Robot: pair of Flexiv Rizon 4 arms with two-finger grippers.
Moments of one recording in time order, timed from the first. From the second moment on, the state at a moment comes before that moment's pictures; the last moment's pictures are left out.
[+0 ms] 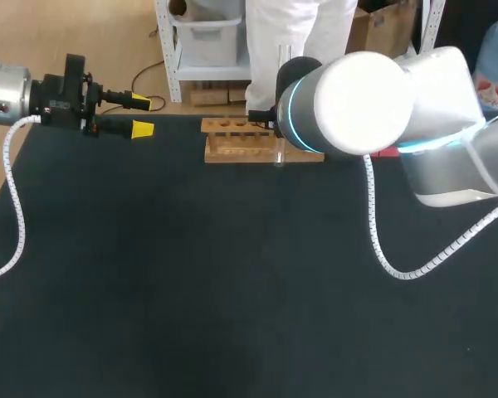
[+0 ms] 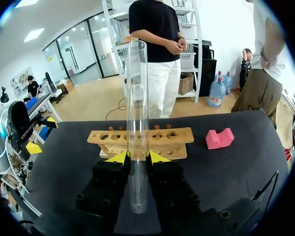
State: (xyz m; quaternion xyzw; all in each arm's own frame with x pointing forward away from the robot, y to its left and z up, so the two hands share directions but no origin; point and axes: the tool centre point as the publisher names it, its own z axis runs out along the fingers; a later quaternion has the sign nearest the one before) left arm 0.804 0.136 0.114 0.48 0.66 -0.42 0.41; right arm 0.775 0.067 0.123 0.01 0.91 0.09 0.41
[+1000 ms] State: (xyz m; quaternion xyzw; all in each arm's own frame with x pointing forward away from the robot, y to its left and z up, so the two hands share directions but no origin) left arm 0.804 0.136 0.114 0.48 0.66 -0.42 0.41; right arm 0.795 0.064 0.144 0.05 0.85 0.10 0.52
